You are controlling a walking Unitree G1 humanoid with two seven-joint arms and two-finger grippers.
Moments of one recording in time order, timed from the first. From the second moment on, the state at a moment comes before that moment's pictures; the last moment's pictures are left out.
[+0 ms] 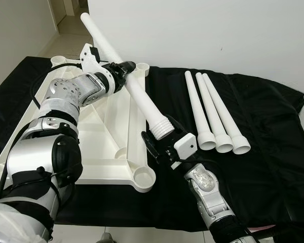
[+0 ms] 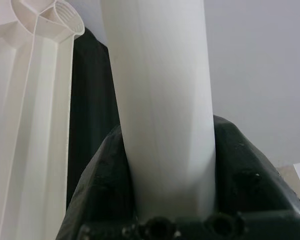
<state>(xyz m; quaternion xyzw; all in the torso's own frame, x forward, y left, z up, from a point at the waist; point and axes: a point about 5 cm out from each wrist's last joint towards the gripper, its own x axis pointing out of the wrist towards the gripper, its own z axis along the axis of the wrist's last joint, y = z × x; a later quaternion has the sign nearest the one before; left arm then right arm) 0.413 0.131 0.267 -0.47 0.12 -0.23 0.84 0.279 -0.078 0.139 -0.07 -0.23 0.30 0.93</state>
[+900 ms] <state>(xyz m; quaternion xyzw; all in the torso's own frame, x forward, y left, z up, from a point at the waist) 0.420 0.138 0.296 -0.27 -0.01 -0.18 0.95 0.295 -0.106 0.179 -0.03 -0.15 0.29 0.94</state>
